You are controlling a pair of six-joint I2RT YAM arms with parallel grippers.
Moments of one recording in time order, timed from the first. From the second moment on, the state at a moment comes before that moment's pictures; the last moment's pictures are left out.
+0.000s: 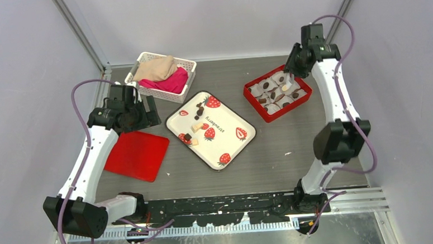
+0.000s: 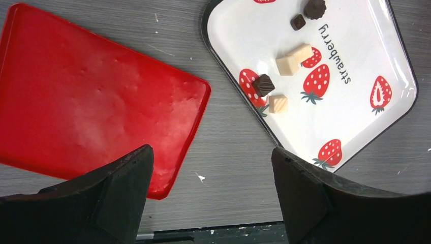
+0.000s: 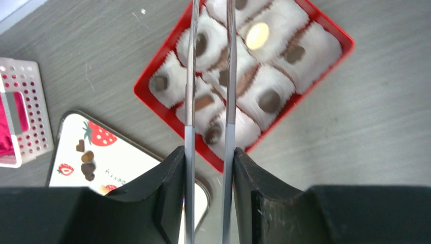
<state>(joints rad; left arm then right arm) -0.18 1.18 1.21 -0.93 0.00 -0.36 -0.01 1.83 1.94 -0.98 0.03 0.43</state>
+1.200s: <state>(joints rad) -0.18 1.16 1.20 -0.99 -0.10 -0.38 0.00 1.04 0.88 -0.79 0.27 0.73</state>
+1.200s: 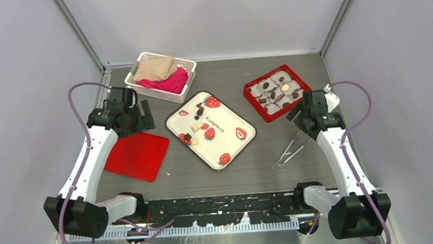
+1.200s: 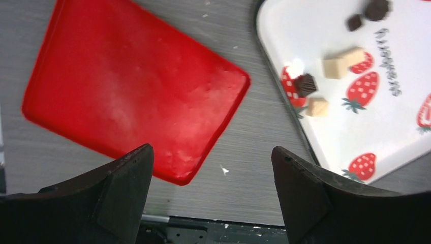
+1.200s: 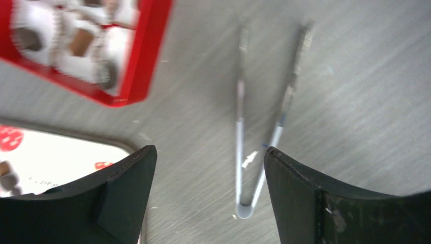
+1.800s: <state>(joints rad) -0.11 1.79 1.33 -1.02 -0.38 -0.73 0.34 1.22 1.09 -0.70 0.26 0.67</state>
